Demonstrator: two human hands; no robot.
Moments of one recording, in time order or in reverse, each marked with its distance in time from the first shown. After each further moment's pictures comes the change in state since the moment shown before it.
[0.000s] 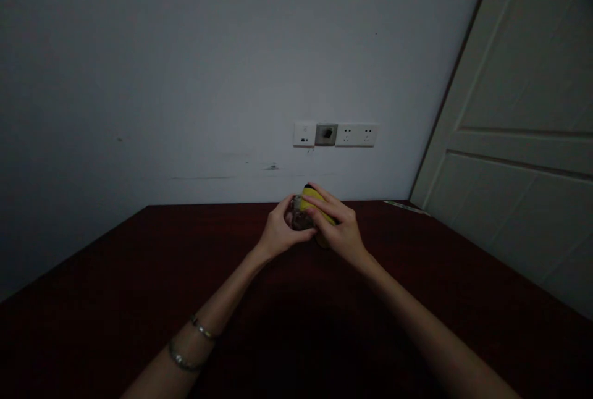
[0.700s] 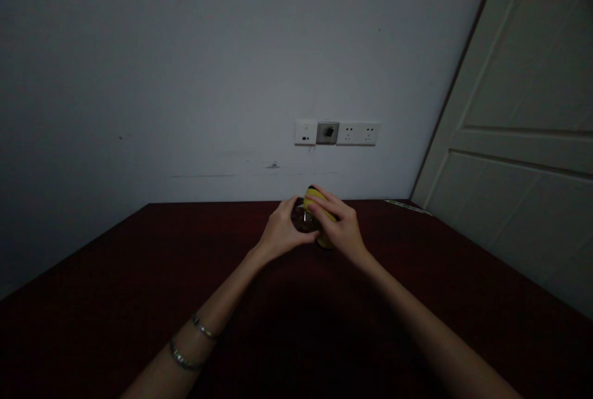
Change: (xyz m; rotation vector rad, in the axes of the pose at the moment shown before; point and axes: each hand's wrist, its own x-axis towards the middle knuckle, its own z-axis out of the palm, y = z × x) left_hand 0.000 0.000 -0.002 0.437 -0.001 0.071; right_hand 0.000 0.014 -0.002 -0.067 0.022 0.021
